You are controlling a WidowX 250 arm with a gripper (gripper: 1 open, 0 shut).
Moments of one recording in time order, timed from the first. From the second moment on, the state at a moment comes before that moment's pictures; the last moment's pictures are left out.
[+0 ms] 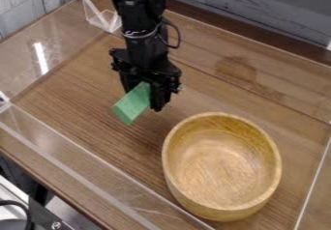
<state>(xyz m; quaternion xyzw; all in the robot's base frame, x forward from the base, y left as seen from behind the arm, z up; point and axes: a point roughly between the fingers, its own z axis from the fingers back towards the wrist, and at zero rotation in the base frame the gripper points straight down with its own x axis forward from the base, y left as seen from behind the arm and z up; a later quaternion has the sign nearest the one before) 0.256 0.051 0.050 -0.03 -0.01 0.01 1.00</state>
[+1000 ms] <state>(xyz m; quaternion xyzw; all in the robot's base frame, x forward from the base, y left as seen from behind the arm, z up) 0.268 0.063 0.042 -0.05 0.00 0.02 1.00</state>
